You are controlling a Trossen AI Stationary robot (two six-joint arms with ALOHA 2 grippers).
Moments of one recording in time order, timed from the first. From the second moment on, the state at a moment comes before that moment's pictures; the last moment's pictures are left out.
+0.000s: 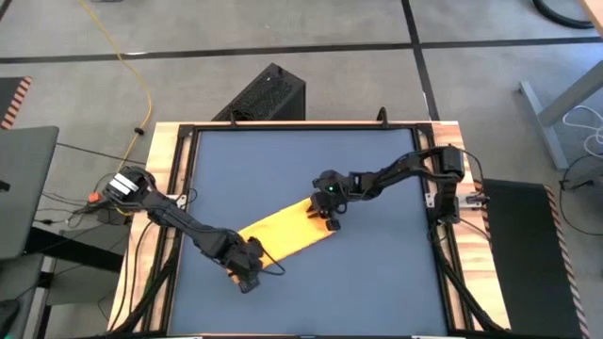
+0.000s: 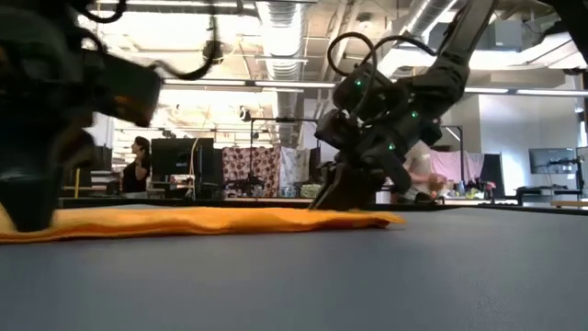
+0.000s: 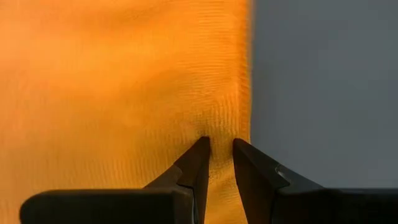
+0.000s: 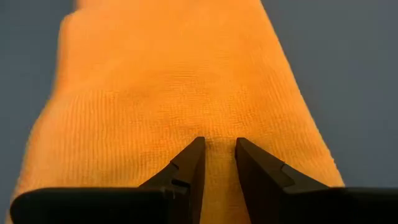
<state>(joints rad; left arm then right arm) -0.52 1.67 0.88 -0.51 0.01 -1.06 -0.16 1.89 0.83 0.27 -0.27 -0.33</state>
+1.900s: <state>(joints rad) -0.12 1.69 0.88 -0.85 -0.52 -0.61 0.05 1.70 0.76 -0.05 -0.35 -0.13</state>
